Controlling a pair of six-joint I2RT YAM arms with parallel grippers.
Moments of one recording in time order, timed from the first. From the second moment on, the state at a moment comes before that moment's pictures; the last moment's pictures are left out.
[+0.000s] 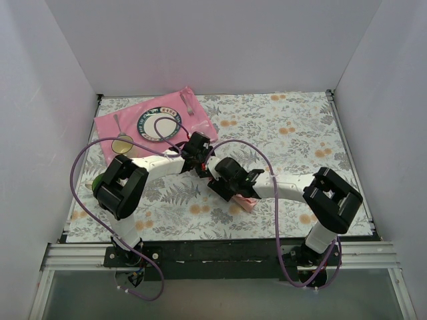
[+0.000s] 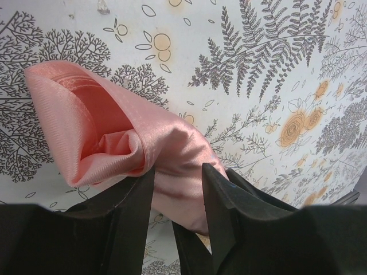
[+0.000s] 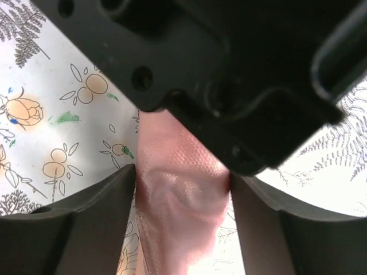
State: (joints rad) left arm -0.64 1.80 1.08 -0.20 0.12 -0.88; right arm 0.96 1.66 0.90 -0.15 0.17 -0.14
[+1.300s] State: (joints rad) left arm -0.57 1.70 1.12 -0.22 0.25 -0.89; right arm 0.64 1.66 0.77 0.10 -0.38 0.13
